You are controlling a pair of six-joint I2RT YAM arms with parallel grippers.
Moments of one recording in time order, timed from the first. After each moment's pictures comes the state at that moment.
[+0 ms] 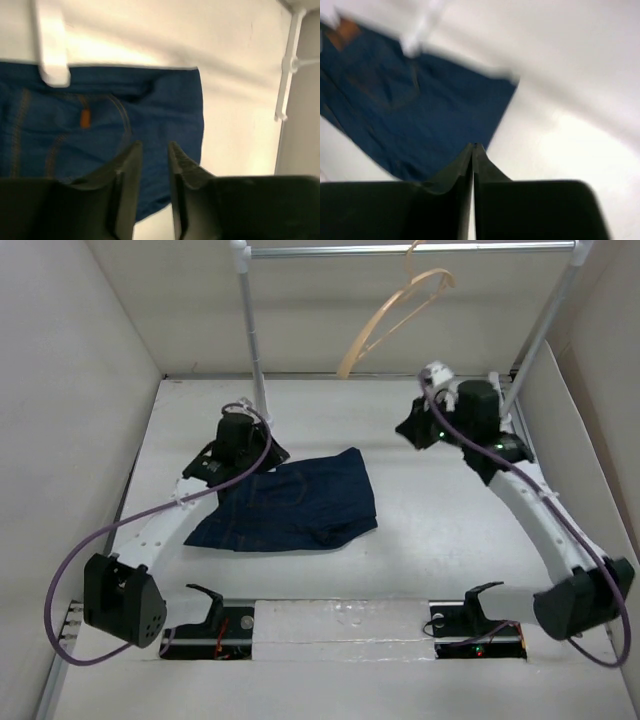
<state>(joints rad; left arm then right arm) -0.34 1.26 1.03 -0.37 0.06 -0.78 0.32 1.32 1.16 -0.41 -0.40 0.00</state>
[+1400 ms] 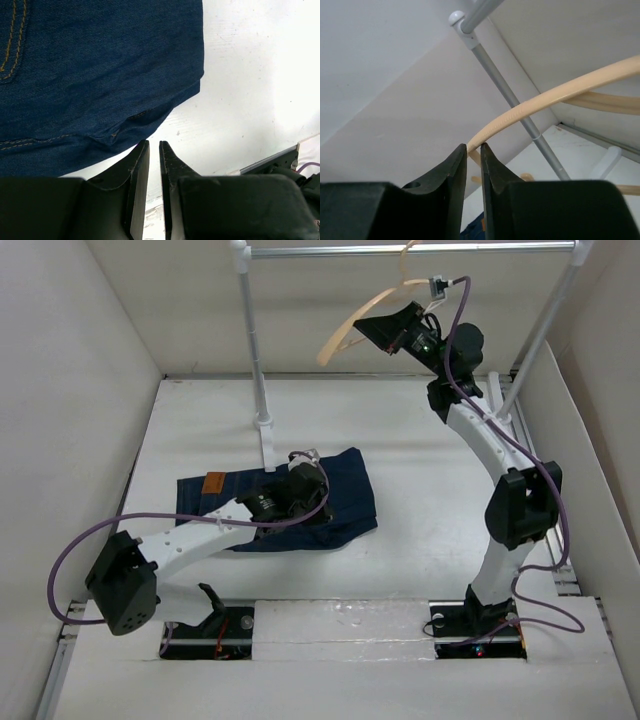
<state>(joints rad) -0.89 1.29 0.89 -0.41 -0.12 -0.91 0.27 1.84 1.71 0.64 -0.65 0.96</state>
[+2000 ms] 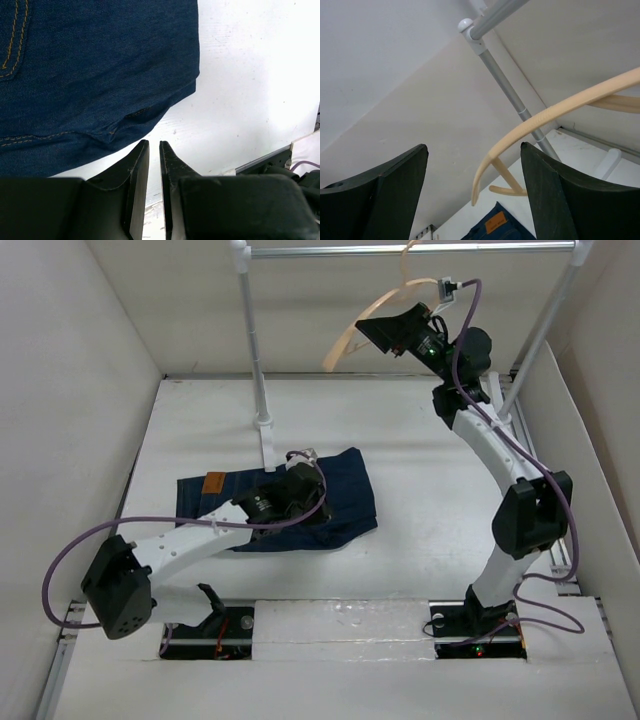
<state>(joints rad) -0.89 1.27 0.88 -0.41 -0.13 -0.92 0.28 1.76 1.64 0.62 -0.61 0.95</state>
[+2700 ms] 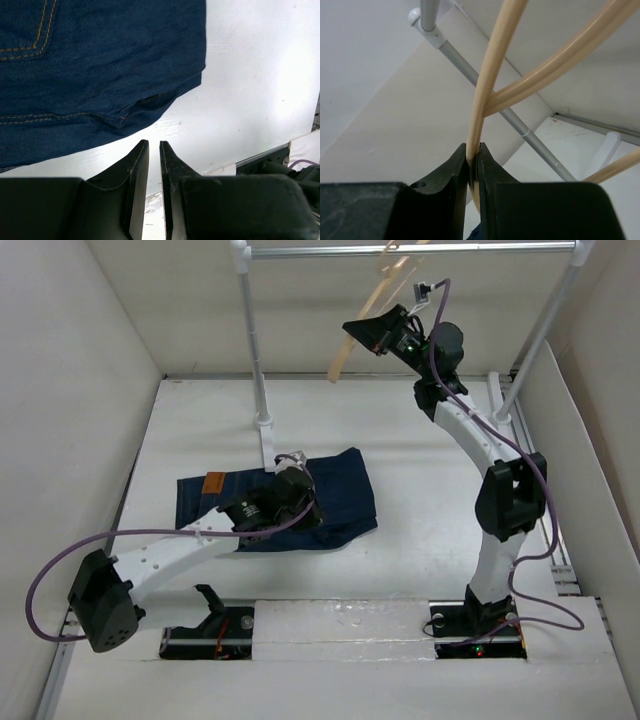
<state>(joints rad) -0.89 1.16 0.84 -0.47 -0.14 -0.94 0.31 1.93 1.77 0.57 -0.55 0.98</state>
